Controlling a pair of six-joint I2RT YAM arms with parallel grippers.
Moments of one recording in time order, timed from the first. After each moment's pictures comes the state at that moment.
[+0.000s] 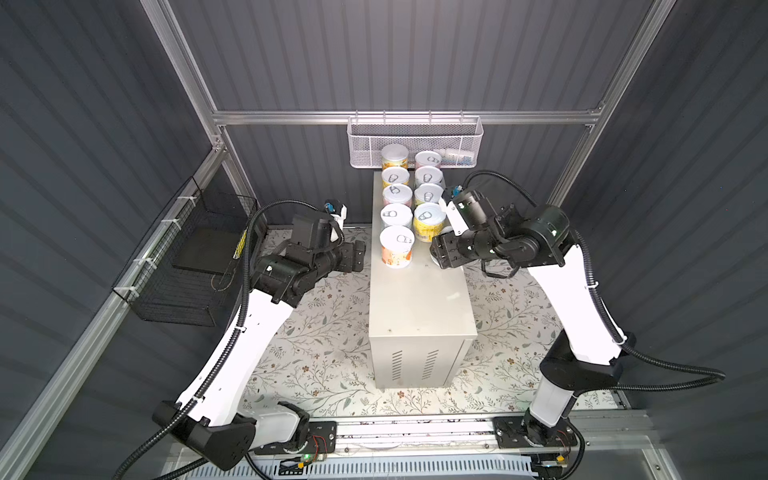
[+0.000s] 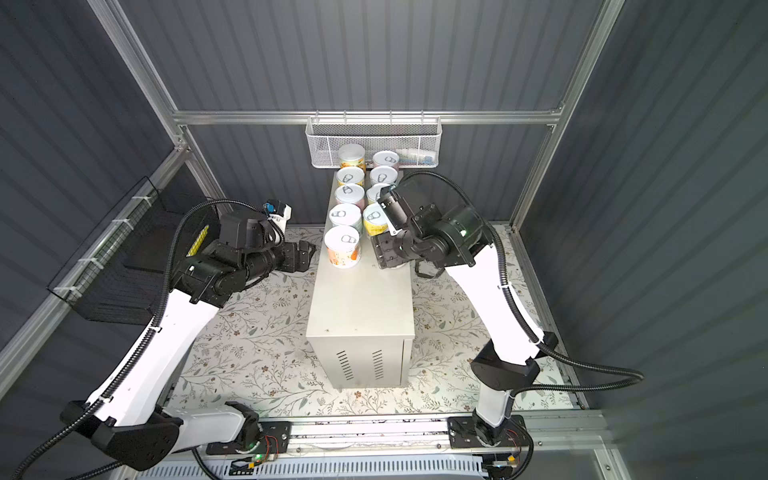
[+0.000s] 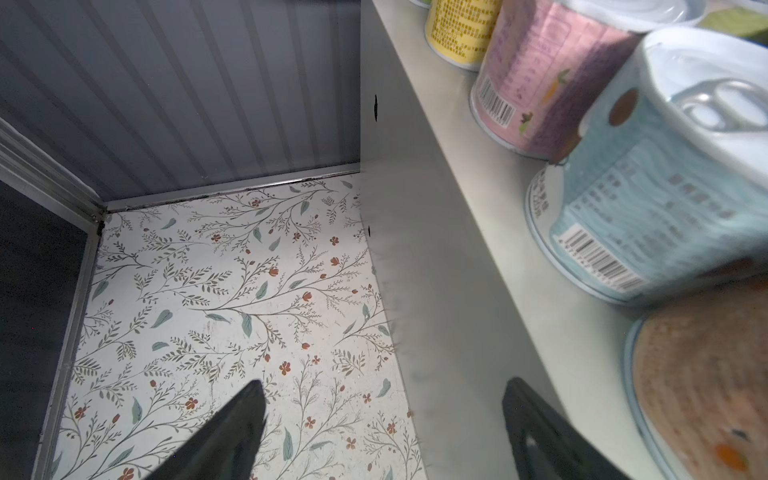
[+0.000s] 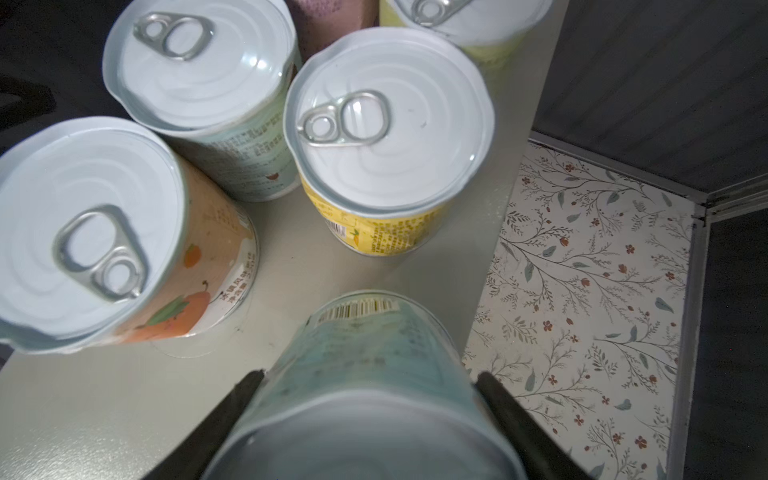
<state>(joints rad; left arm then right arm) -0.48 1.29 1.59 -0.88 -0.09 -0.15 0.81 1.79 2.53 -1.58 0.23 0.28</state>
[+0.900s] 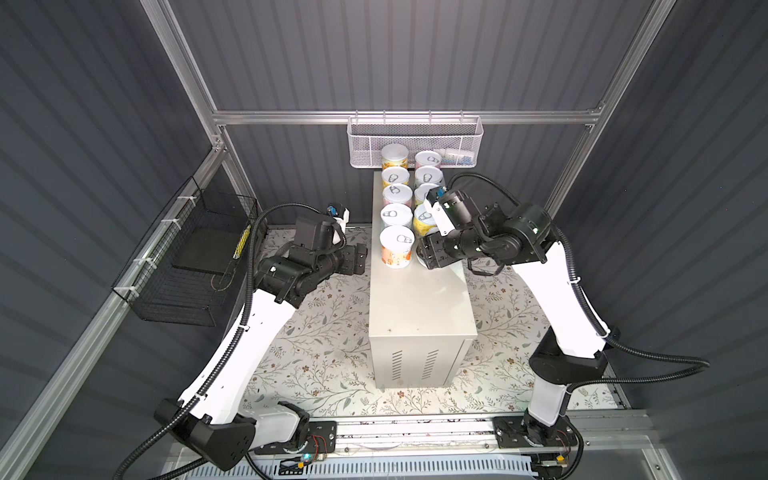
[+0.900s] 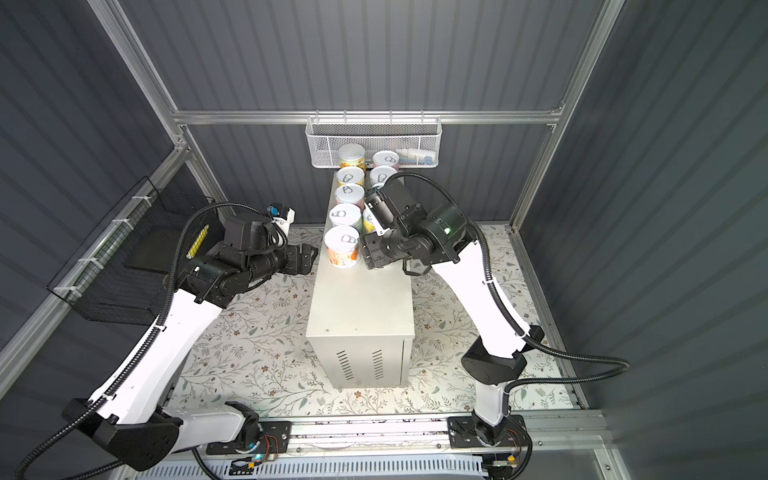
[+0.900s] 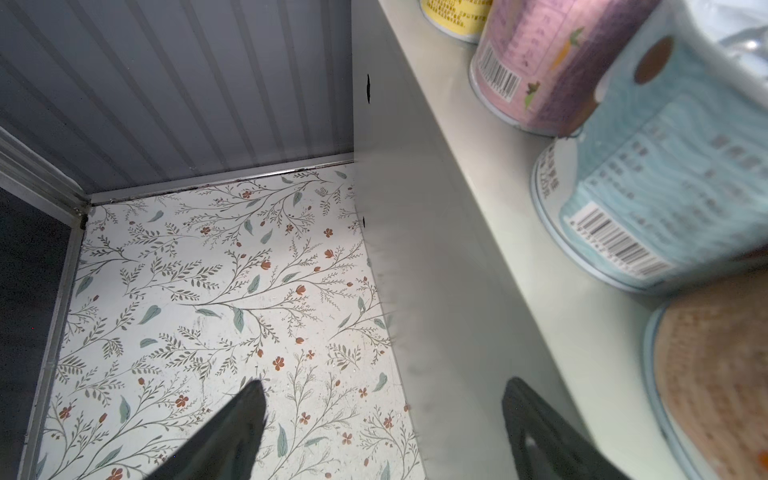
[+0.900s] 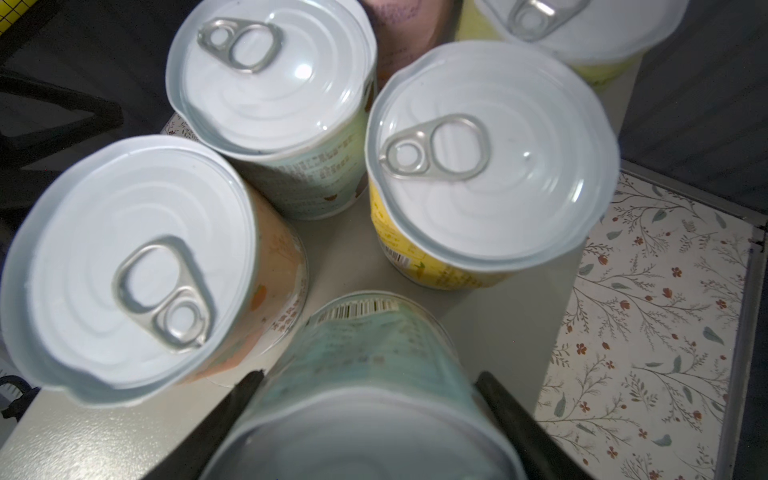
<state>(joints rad) -0.49 1.29 1.55 -0.86 -0.07 -0.15 0.83 1.86 2.59 -1.56 0.19 0.28</state>
